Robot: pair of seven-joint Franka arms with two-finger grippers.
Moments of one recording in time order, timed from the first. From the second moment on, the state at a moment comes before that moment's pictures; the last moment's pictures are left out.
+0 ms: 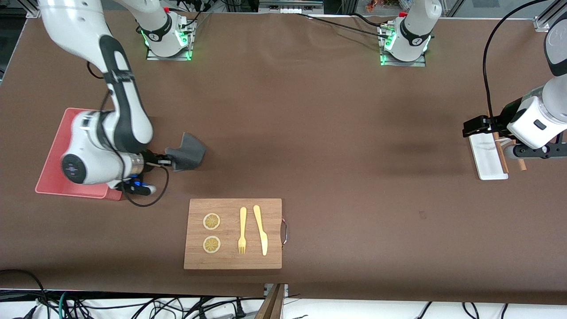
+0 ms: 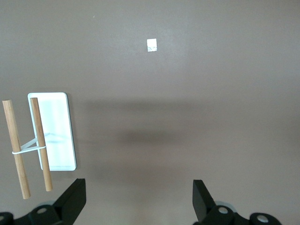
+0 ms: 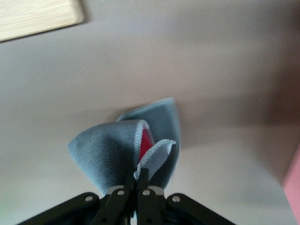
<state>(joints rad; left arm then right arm) -0.05 0.17 0.05 -1.54 -0.02 1.56 -0.06 0.34 0.53 -0.28 -1.60 0.36 1.70 0.10</state>
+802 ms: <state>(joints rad) -0.05 0.17 0.04 -1.54 -0.02 1.56 -0.06 0.32 0.48 -0.62 -1.37 0.12 1.31 -0.46</state>
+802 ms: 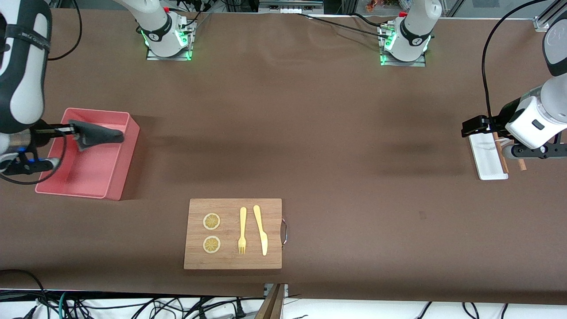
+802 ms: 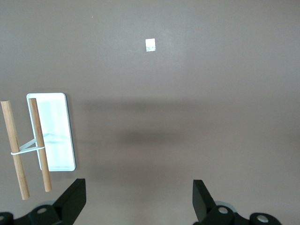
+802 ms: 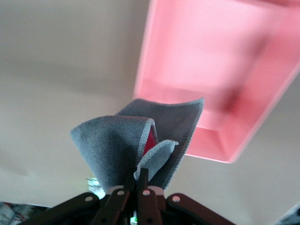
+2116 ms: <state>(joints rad) -0.05 0.17 0.04 -1.54 -0.02 1.56 -0.06 0.24 0.66 -0.57 -1.60 0.12 1.70 -0.62</state>
